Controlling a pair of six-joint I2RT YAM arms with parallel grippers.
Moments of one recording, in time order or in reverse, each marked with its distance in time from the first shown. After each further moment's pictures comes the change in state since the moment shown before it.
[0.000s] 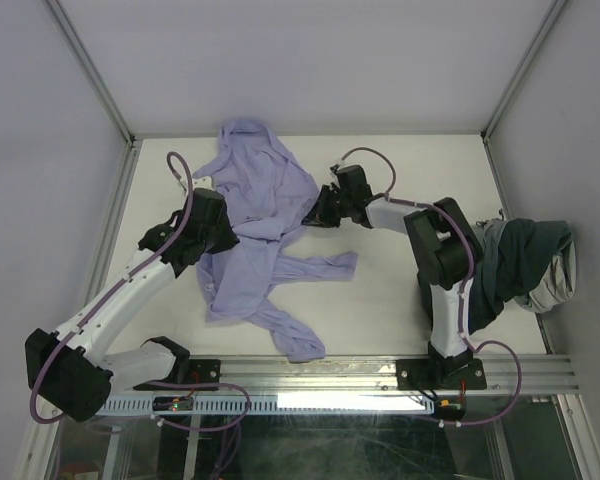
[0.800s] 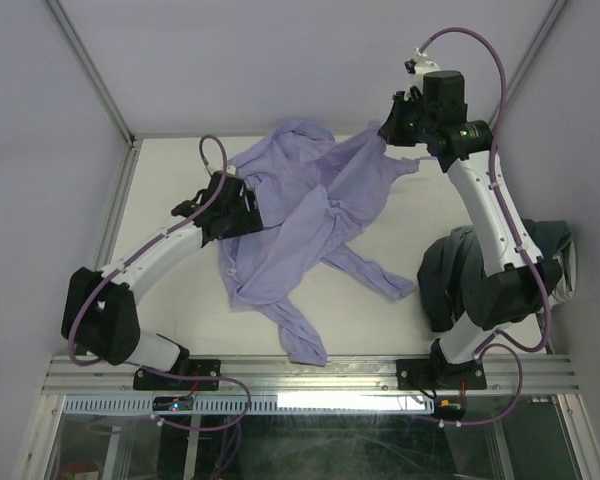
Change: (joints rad) left arm 0.045 0.280 0.091 0.140 0.084 0.091; right arm -0.235 -0.392 0.612 -0.758 0.290 -0.538
